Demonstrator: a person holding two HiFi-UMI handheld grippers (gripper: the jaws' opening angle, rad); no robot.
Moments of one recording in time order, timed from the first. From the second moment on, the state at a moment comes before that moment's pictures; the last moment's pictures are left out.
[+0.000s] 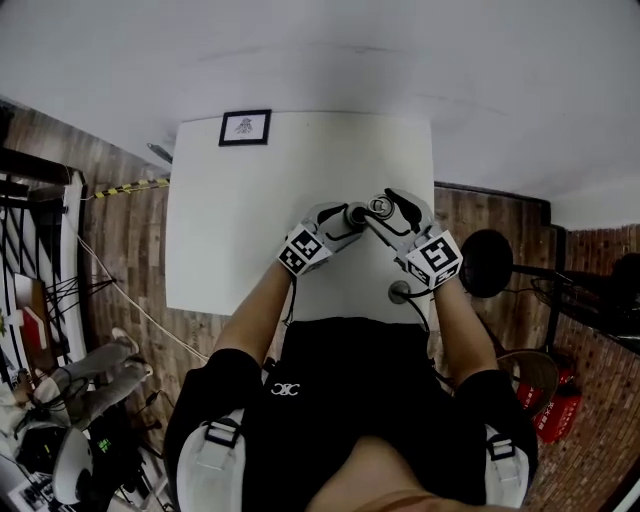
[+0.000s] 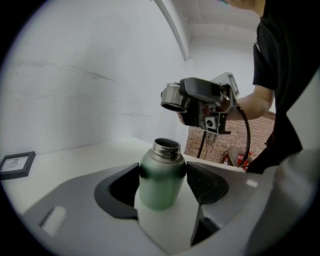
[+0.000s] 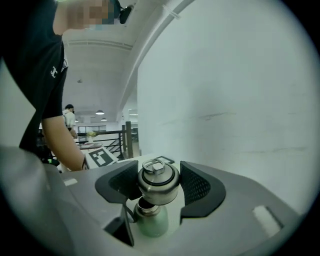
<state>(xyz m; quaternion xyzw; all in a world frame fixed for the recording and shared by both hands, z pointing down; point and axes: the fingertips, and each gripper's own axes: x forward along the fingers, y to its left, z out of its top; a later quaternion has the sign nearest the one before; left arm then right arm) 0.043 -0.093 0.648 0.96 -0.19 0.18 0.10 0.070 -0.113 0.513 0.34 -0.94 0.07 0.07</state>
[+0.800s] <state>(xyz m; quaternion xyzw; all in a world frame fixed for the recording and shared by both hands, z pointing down) -0.077 -0.123 0.497 0.85 -0.52 0.10 0.06 0.143 -0.132 0.451 0.61 -0.79 0.03 0.03</state>
